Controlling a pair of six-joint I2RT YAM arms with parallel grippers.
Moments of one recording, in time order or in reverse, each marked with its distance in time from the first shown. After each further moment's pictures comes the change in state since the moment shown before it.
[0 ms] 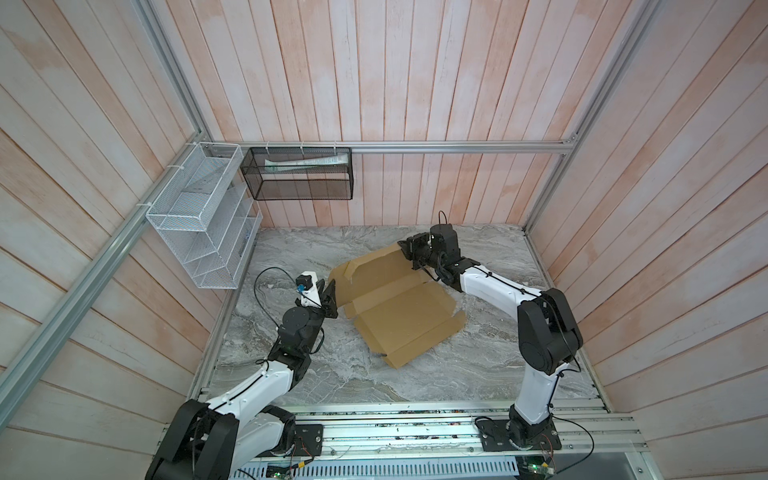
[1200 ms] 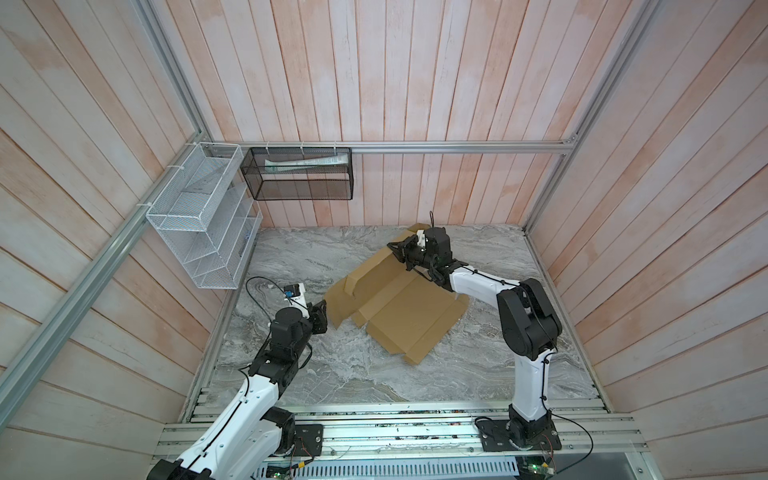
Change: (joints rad) left arm 0.085 -0.216 0.058 -0.653 0.032 -0.146; right arm -0.010 0.156 0.042 0.179 -0.174 -0.164
